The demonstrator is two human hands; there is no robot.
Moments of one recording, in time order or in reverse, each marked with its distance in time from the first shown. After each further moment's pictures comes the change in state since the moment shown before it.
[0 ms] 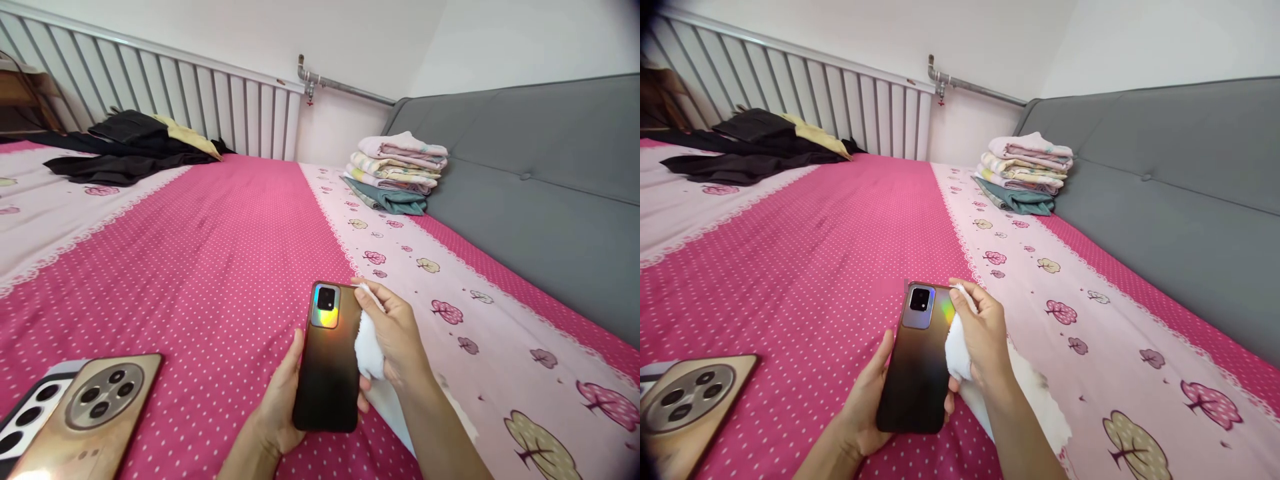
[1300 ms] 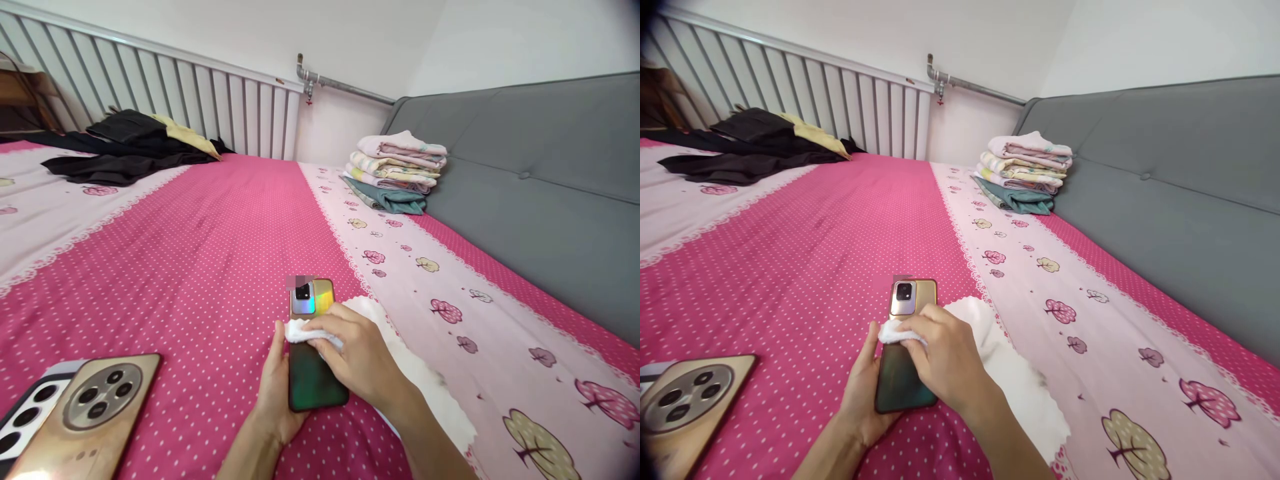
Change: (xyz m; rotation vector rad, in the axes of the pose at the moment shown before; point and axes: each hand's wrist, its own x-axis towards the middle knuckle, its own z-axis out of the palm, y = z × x) left_hand 0.005 0.004 -0.003 -0.231 0.382 0.184; right_hand -0.016 0.007 0.012 -0.861 -0.424 -0.652
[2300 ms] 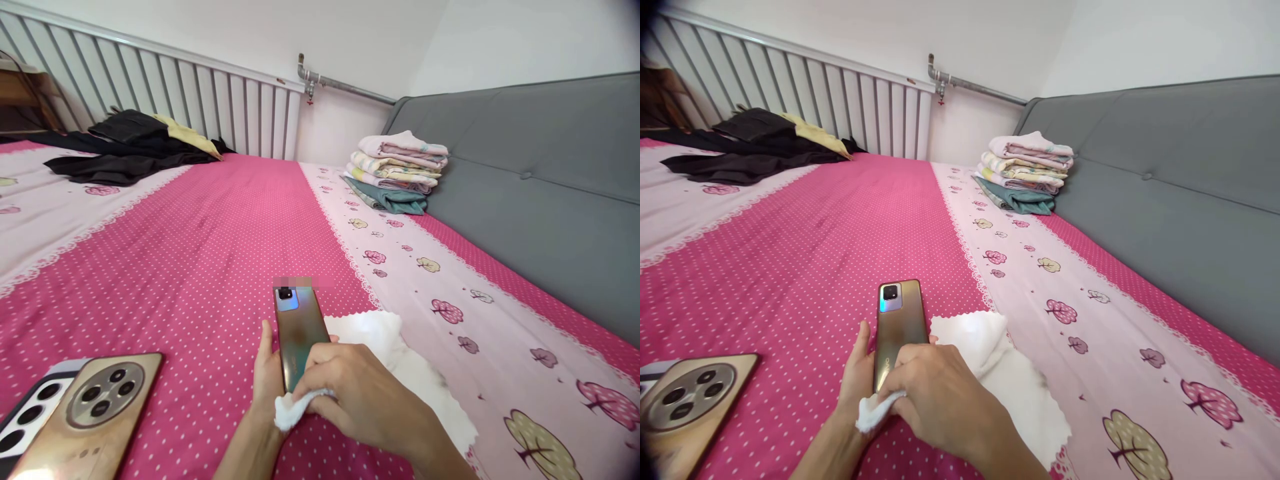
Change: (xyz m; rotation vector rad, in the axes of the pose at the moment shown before) left_hand 0.015 0.007 -0.017 -0.041 -0.129 0.083; right_hand -0.016 -0.019 -0.008 0.035 -0.431 -0.029
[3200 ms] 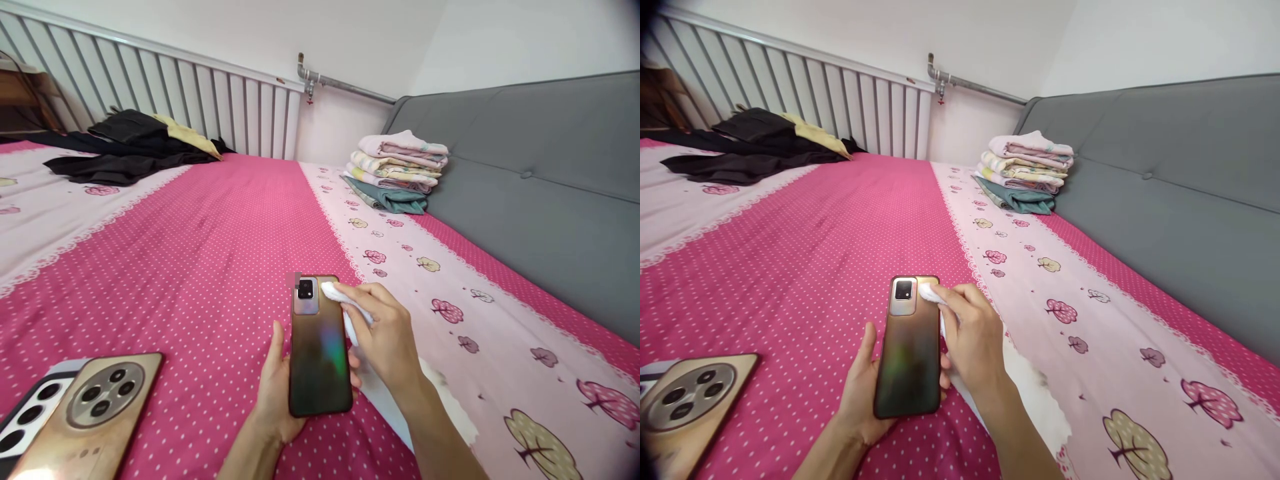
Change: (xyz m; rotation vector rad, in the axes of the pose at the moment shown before) left_hand -0.013 -0.007 0.010 0.113 -0.328 -0.127; right_hand 0.013 0.031 -0.015 -0.112 0.788 0.185
